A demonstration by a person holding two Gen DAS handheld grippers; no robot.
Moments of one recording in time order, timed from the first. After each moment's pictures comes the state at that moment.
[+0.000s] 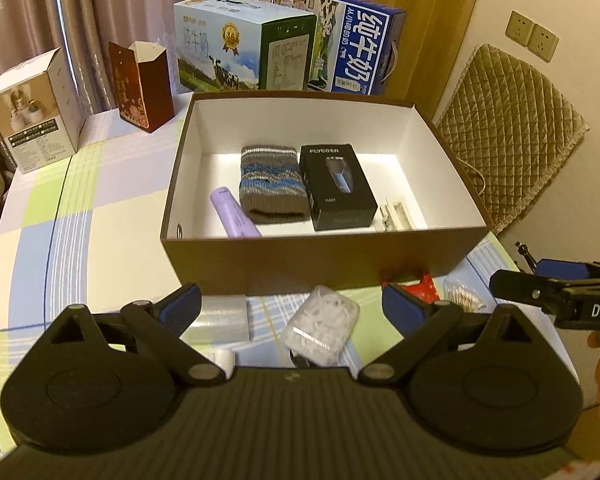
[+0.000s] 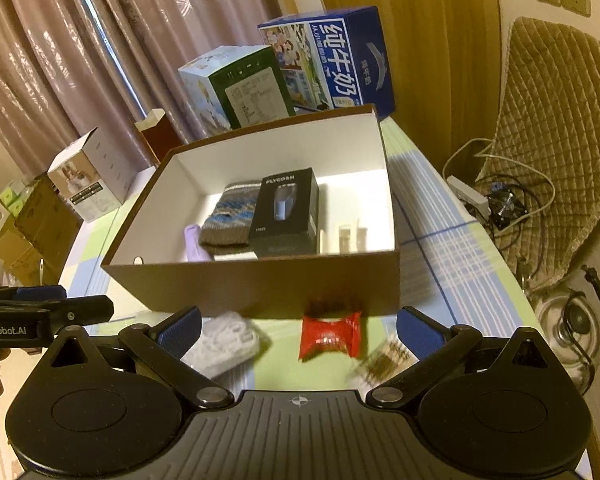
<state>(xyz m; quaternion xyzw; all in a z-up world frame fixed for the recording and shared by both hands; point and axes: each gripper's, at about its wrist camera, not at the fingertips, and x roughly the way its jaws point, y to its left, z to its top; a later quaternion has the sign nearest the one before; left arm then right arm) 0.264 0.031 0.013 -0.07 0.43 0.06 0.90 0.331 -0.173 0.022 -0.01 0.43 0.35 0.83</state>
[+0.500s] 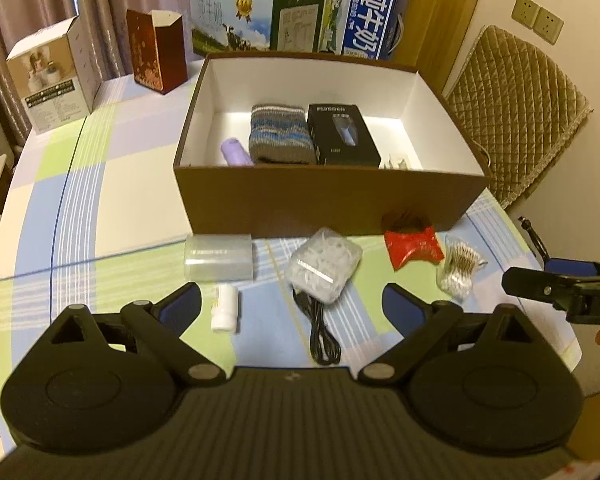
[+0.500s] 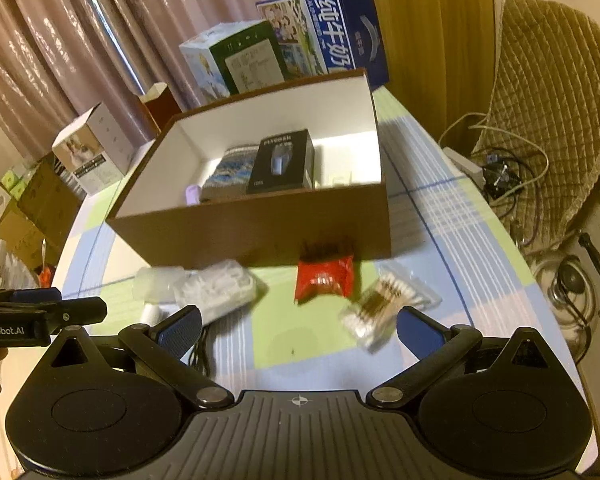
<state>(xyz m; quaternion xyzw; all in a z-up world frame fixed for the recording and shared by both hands) 0.219 0.020 -0.004 -0.08 0.46 0.08 0.88 0.298 -0.201 0.008 -0.02 0.46 0.34 0.82</state>
